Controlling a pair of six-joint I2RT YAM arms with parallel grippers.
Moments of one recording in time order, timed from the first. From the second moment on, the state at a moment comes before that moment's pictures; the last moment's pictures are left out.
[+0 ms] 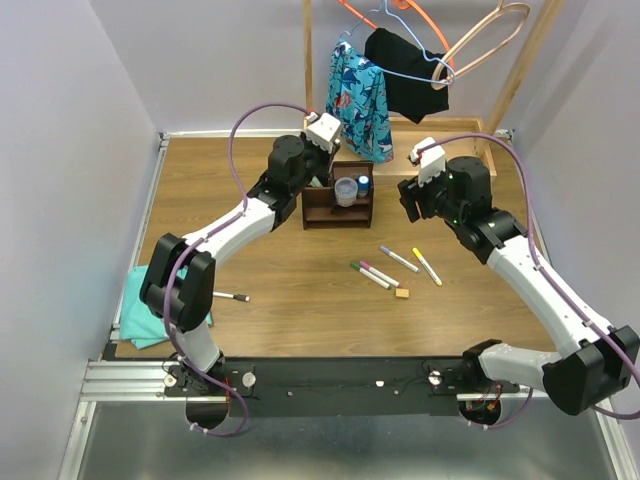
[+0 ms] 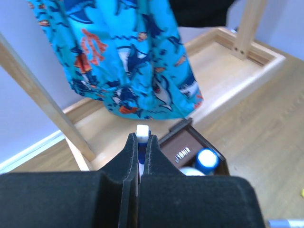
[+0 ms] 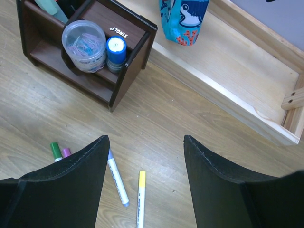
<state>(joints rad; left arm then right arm) -0.54 1.70 1.29 0.38 0.10 0.09 0.40 1.18 1.09 -0.34 -0.02 -0.26</state>
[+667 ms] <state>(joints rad) -0.48 1.80 1.26 0.49 0.00 -0.05 0.39 1.26 1.12 -0.34 -0.02 -0.27</state>
